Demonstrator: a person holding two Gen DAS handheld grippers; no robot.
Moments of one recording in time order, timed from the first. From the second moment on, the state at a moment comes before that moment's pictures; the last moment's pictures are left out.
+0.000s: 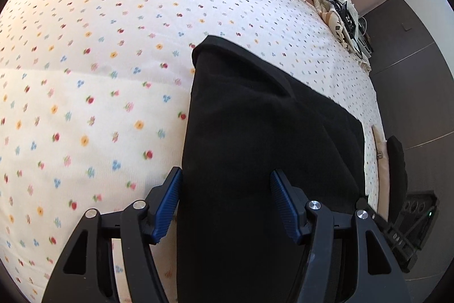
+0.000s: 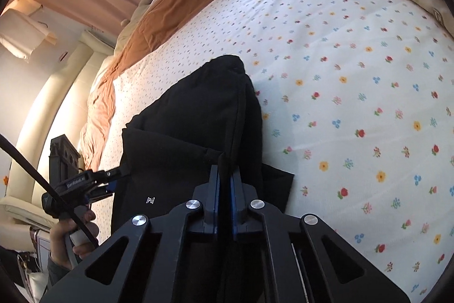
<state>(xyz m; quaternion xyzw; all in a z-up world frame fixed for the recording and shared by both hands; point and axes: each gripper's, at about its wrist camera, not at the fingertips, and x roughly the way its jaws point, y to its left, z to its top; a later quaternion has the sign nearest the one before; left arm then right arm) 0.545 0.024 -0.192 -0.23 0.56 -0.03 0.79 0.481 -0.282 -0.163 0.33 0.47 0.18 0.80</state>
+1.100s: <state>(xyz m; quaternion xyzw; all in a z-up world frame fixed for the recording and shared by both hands) 0.577 -0.008 -0.178 -0.16 0.57 -0.04 0.80 0.482 -0.310 -0.212 0.44 0.51 0.26 0.69</state>
